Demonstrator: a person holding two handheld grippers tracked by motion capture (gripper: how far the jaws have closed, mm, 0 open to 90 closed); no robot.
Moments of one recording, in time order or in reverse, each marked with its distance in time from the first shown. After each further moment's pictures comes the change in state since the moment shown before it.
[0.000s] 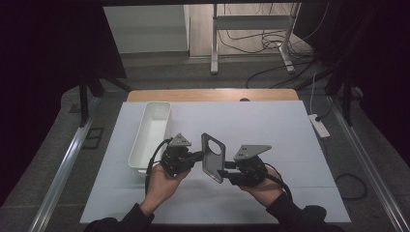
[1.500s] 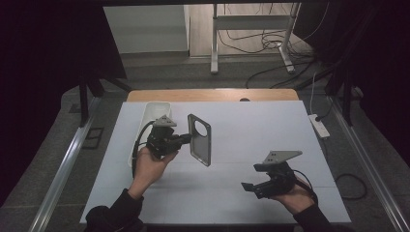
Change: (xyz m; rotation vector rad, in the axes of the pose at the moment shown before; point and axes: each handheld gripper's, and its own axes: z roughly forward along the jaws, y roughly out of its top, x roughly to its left) left arm 0.036 0.031 -0.034 -0.020 0.048 -0.009; right arm -0.023 -0.044 -0.051 0.056 -0.018 0.104
